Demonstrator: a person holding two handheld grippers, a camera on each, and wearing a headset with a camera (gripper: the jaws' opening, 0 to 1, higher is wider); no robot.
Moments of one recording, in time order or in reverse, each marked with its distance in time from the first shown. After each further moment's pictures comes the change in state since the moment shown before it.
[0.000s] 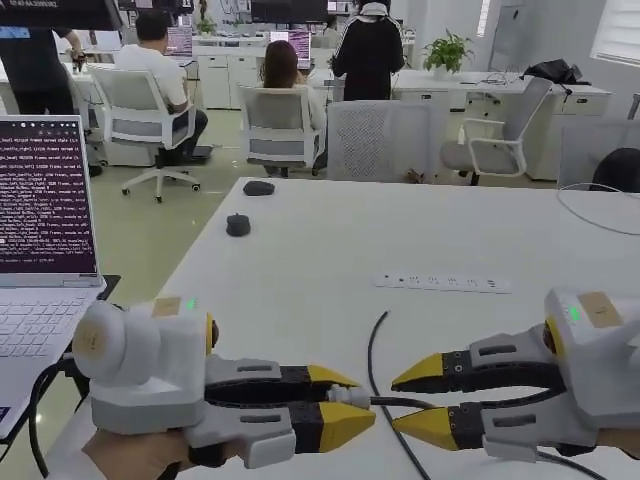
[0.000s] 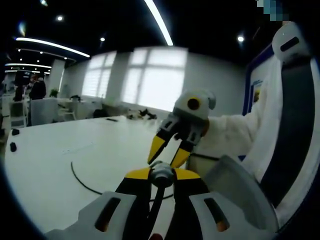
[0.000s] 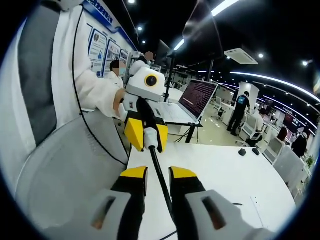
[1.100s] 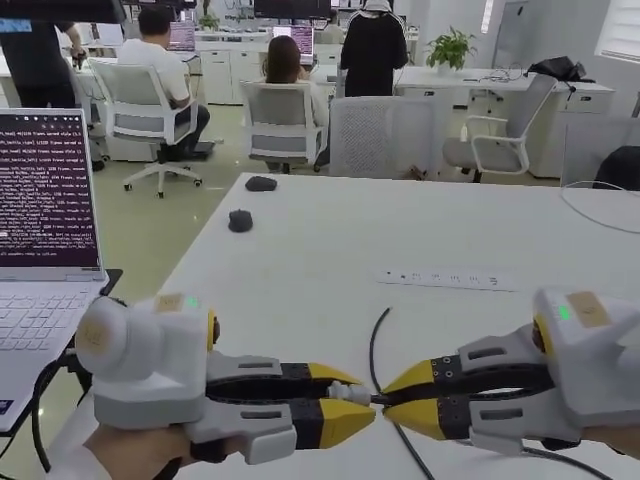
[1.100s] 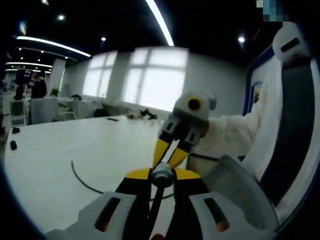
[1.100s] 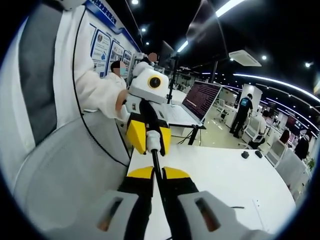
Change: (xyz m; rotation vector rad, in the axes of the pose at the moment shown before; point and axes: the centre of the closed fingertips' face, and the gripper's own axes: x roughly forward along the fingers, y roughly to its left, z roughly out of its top) left arm -0.005 0.003 -0.002 -0.009 -0.004 0.005; right arm 0.004 0.000 -0.003 -0.007 -0.008 0.019
